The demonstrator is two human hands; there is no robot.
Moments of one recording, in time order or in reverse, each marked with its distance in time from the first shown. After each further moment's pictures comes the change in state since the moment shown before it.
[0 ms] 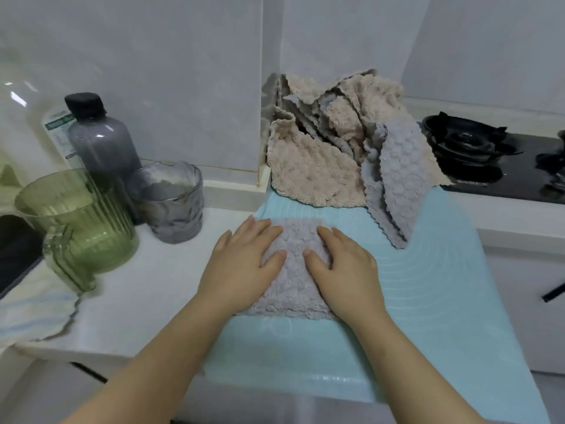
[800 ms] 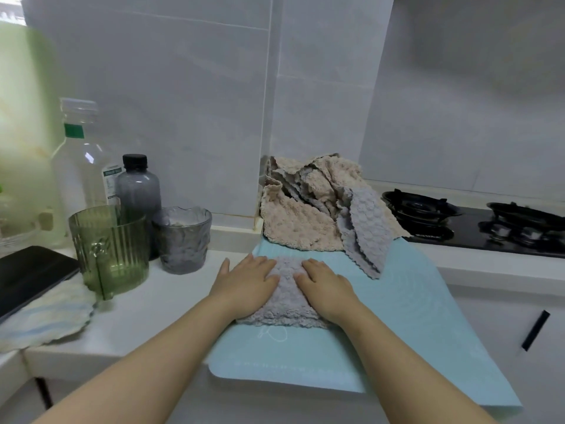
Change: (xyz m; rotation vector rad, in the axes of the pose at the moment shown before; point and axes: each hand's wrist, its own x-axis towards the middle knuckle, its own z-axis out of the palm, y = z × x) left_hand 0.002 0.007 -0.003 0.210 -0.128 0.009; right_hand 0.004 -0.003 -0.001 -0.156 -0.119 -0.077
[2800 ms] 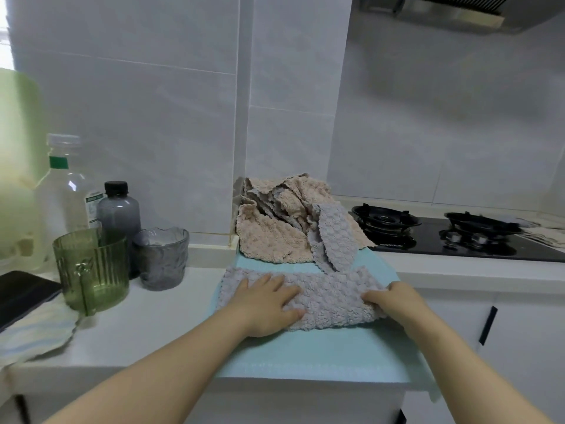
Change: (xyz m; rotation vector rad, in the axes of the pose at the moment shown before) left_hand -0.019 0.061 0.000 0.213 -0.098 0.247; right_hand -0.069 0.100 -0.069 0.490 0.287 0.494
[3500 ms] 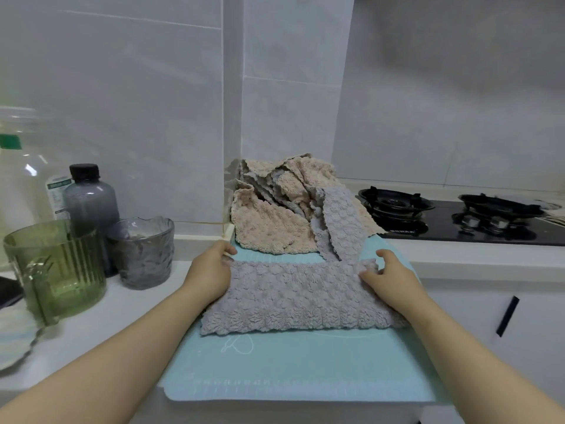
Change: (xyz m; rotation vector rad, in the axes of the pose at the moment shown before) left_hand 0.038 -0.076 0.006 -0.686 0.508 -0.407; right_hand 0.051 0.001 0.024 -0.213 0.039 -0.171
